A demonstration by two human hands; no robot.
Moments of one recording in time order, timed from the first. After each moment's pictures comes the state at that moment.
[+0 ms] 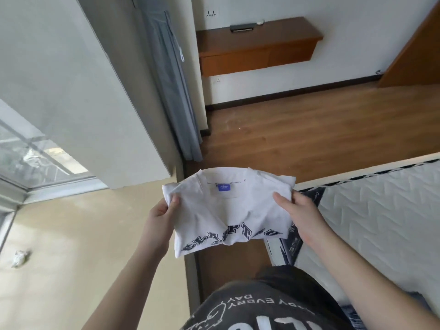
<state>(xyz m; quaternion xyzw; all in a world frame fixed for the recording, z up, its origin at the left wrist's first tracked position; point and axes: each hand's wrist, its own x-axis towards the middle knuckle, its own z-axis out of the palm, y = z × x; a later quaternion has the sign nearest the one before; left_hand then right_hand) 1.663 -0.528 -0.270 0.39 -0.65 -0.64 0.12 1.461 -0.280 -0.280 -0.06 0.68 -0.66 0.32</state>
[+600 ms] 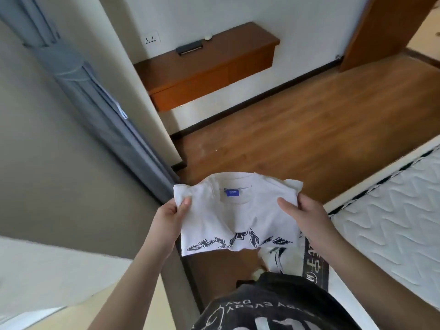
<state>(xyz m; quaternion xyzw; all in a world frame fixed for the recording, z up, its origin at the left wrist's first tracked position) 1.354 -0.657 -0.269 0.28 -0.74 -0.62 0.01 1.243 -0.360 -0.288 0.00 0.74 -0.64 0.21</state>
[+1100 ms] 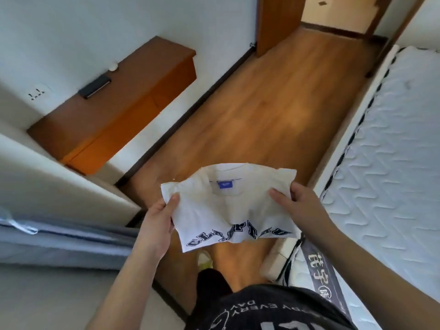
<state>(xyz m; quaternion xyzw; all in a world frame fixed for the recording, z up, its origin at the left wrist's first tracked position) 1.089 -0.685 -0.262 0.22 -0.66 -0.71 -0.13 1.102 -0.379 -0.256 0.14 0.78 -0.61 0.07</state>
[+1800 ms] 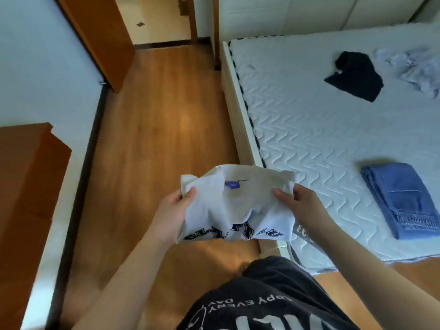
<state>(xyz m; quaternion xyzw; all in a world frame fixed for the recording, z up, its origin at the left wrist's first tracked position) 0.842 -0.600 -0.275 -0.11 -0.68 -0.58 -0.44 1.073 -0.410 -0.269 0.47 0.64 -0.59 -0.15</state>
